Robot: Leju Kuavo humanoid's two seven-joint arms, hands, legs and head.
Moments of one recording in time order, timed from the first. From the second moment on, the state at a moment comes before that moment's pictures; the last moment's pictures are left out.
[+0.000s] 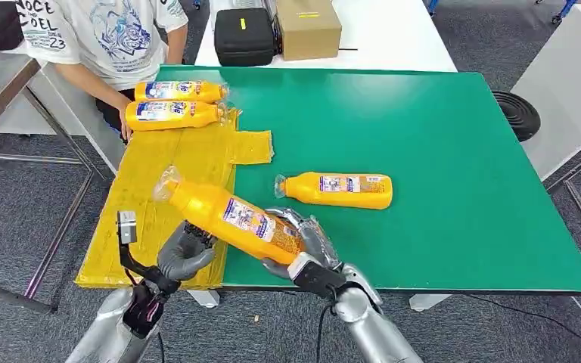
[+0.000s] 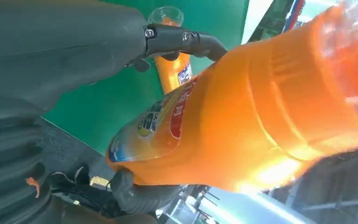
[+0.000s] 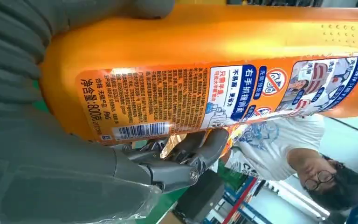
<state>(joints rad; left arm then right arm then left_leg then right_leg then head) -0.22 0.01 -0.33 -1.12 0.53 -0.63 -0.23 -0.25 0.16 0.40 -1.07 0.47 -0.01 -0.70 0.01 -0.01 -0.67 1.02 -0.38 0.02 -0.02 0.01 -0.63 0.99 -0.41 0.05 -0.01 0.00</state>
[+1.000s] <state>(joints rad) -0.26 -0.01 -0.36 -1.13 0.62 -0.62 -0.23 -0.29 0.20 0.46 -0.97 0.53 0.05 -0.70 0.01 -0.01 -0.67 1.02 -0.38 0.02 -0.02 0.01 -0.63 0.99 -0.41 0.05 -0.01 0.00</state>
